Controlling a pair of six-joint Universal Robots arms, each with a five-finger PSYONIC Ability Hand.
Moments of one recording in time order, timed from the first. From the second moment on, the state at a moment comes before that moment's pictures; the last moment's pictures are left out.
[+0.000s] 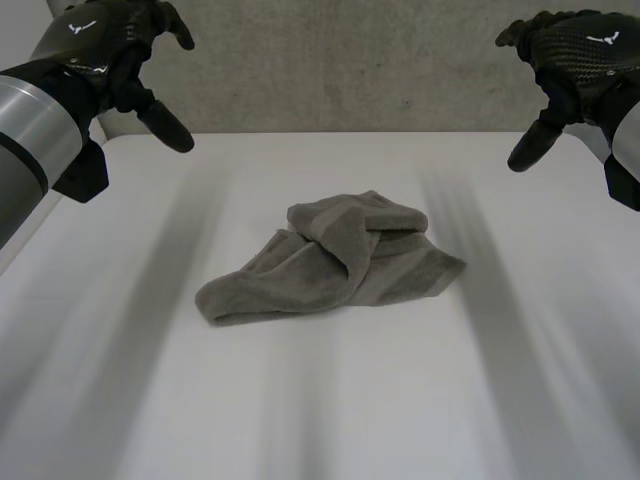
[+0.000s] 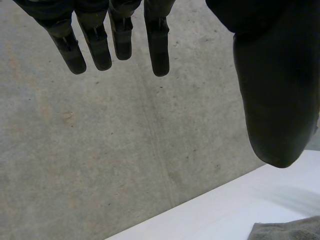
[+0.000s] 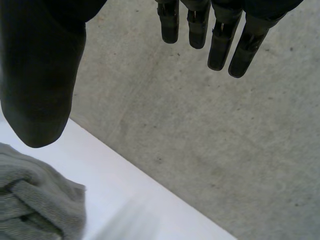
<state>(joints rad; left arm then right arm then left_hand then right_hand) 4.37 -1.67 -1.28 3.05 -1.45 3.09 1.88 -1.47 1.23 0.25 1.48 2.93 0.26 0.25 0.26 0.26 0.06 0.23 0.24 0.24 0.26 0.07</state>
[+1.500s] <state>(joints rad) 4.35 -2.13 -1.37 3.25 -1.30 3.31 2.03 -1.01 1.25 0.16 1.40 2.74 0.26 0.24 0.26 0.26 0.06 1.32 1.30 1.27 1.32 1.13</state>
